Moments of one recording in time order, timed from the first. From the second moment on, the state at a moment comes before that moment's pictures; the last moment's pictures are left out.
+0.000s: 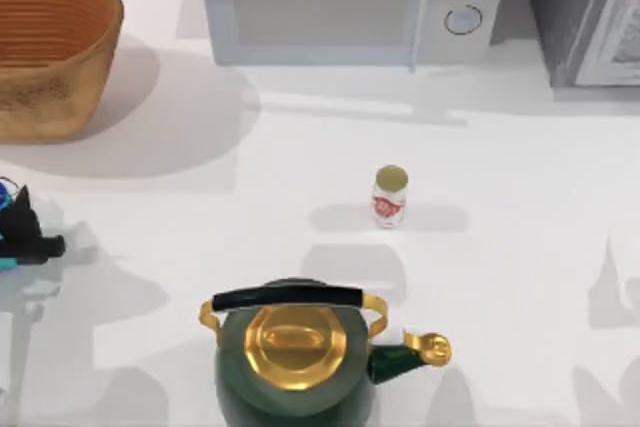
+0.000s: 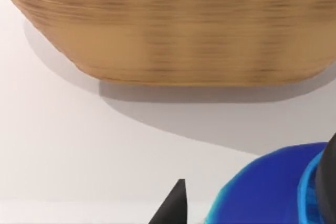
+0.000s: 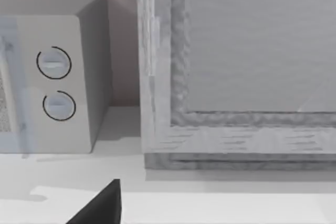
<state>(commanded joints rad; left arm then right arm) 0.18 1.98 0.23 1.44 0.20 0.08 0.00 0.00 0.00 0.00 0.00 0.00</state>
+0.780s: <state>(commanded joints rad) 0.49 1.68 0.76 0.61 0.04 0.06 0.00 0.00 0.00 0.00 0.00 0.00</state>
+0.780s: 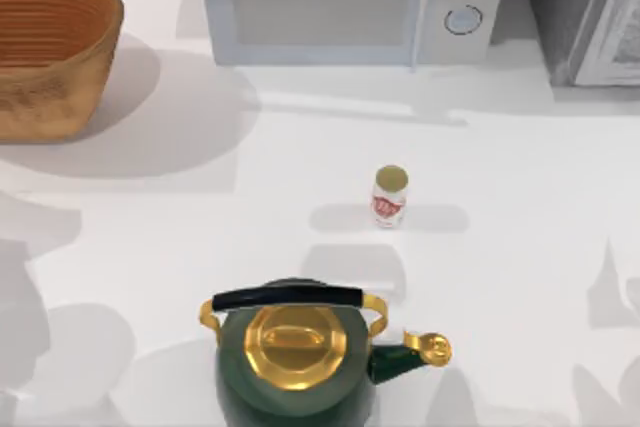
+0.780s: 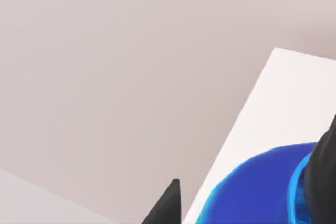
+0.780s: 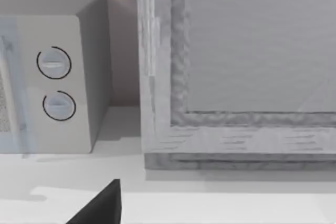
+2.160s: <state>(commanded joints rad) 0.15 1.72 1.27 0.11 0.18 0.05 0.00 0.00 0.00 0.00 0.00 0.00</state>
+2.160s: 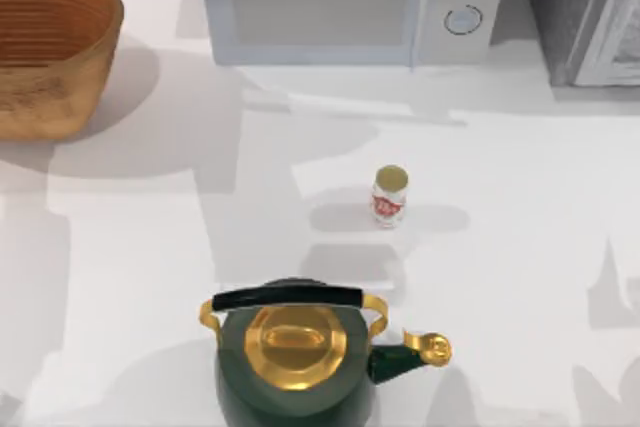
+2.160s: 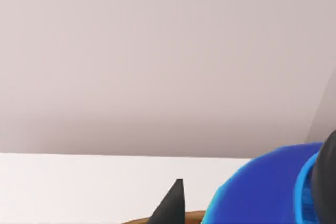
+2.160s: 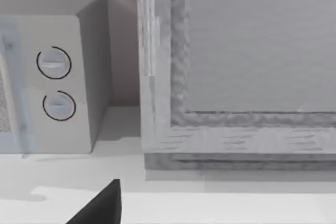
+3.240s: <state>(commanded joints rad) 0.14 1.76 1.28 0.15 0.17 0.05 0.00 0.00 0.00 0.00 0.00 0.00</state>
